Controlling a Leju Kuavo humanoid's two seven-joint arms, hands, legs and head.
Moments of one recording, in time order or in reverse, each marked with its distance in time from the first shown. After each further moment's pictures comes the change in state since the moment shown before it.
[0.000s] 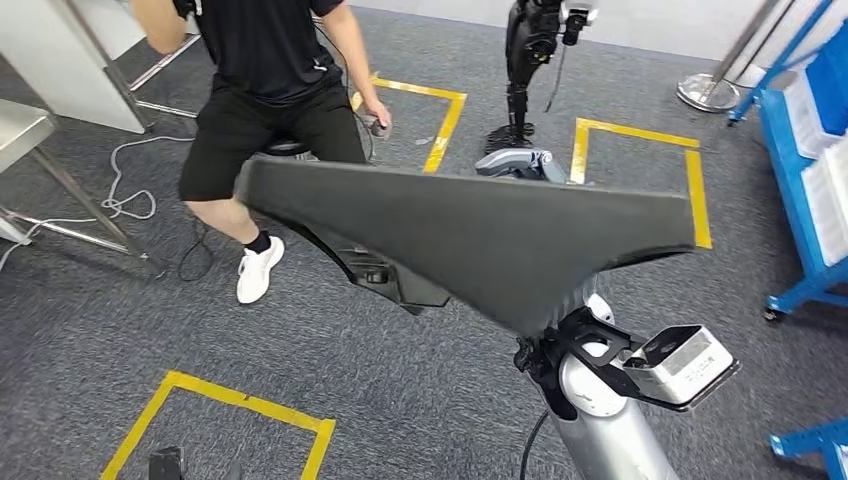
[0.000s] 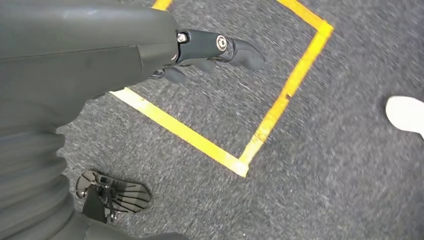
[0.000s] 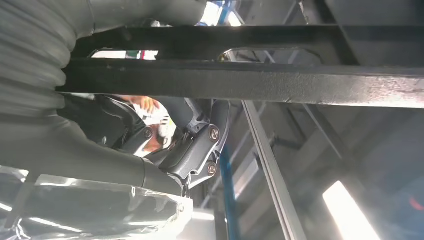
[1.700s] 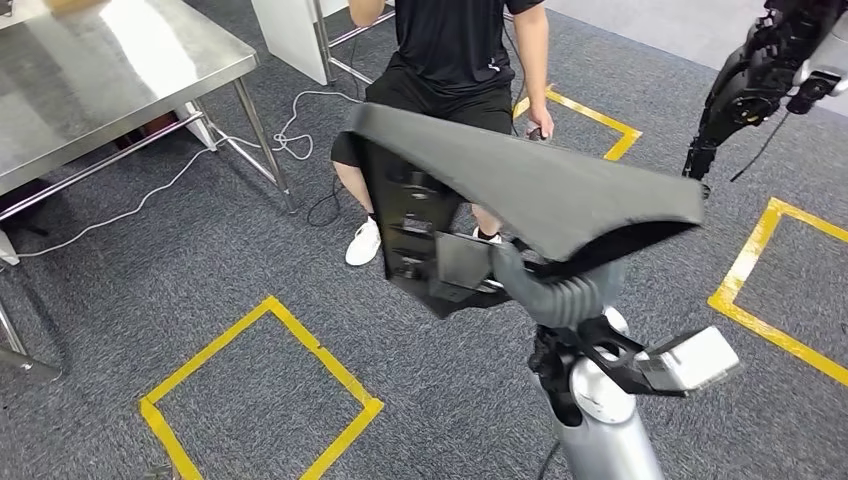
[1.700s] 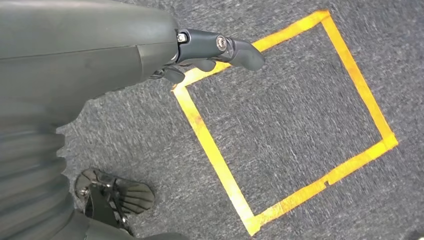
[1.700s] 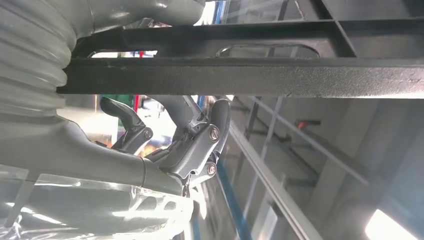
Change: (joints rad) left arm 0.026 0.009 0.028 -0.003 0.002 -0.004 -0.014; right arm 0.134 0.064 -0.172 0.000 0.061 0.011 -0.045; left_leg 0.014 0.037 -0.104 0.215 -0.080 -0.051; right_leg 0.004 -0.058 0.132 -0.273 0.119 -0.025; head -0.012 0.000
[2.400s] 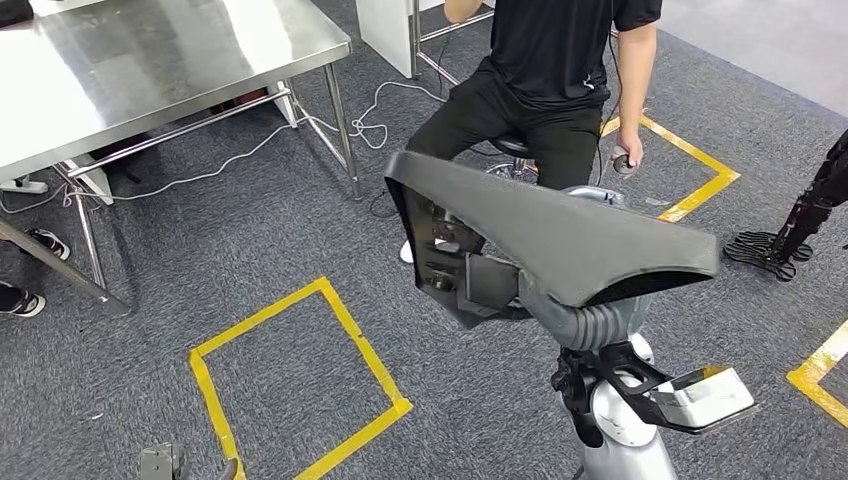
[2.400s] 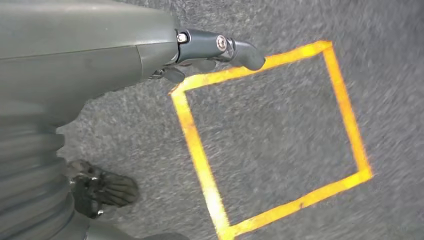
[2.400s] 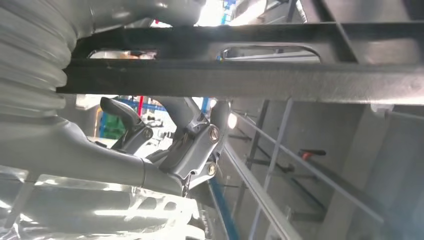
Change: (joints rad) left arm -0.025 0.016 -0.026 -0.017 0.007 -0.047 -0.005; right arm 0.068 -0.037 -0.035 -0.024 0.046 -0.011 -0.034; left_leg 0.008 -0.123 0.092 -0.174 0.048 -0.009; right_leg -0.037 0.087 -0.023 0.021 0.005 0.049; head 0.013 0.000
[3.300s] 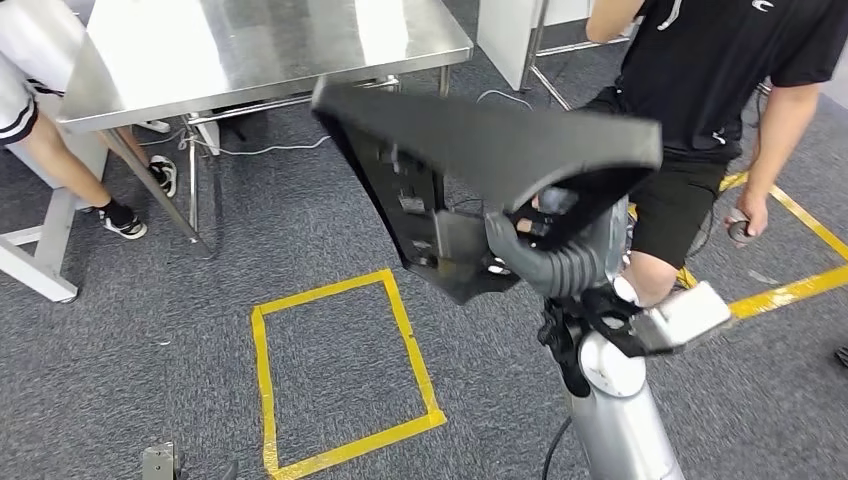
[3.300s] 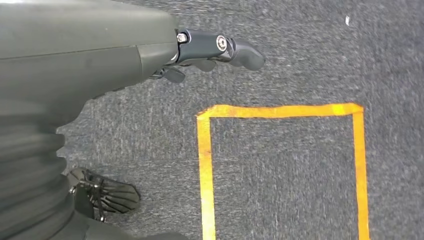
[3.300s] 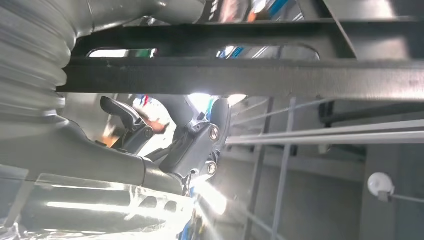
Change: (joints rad) left arm -0.001 -0.010 -0.001 -0.003 -0.013 0.008 0.014; right arm -0.215 0.024 0.038 0.093 -0.013 0.044 0.142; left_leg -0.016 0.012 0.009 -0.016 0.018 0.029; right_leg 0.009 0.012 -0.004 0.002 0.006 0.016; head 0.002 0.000
